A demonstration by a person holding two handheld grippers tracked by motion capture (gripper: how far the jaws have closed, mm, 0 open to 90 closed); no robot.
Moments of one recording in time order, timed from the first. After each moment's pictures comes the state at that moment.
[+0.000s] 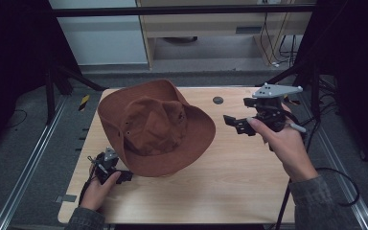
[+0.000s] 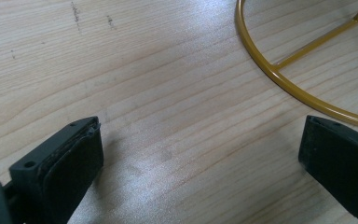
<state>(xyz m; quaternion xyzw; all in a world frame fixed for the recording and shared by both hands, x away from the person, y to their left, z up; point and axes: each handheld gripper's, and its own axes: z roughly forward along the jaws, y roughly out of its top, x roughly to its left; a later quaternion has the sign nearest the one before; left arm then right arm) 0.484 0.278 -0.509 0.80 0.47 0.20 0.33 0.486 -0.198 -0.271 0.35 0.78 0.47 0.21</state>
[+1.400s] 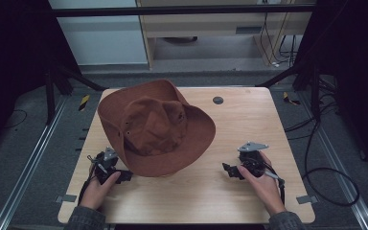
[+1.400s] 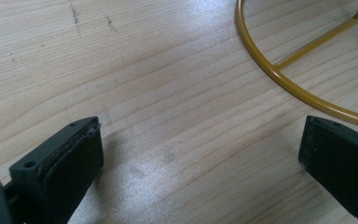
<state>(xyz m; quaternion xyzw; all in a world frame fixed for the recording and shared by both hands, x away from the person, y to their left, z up) 0.486 0.279 -0.508 0.80 0.46 0.20 0.33 0.484 -0.204 -0.489 0.44 0.80 0.37 0.17</state>
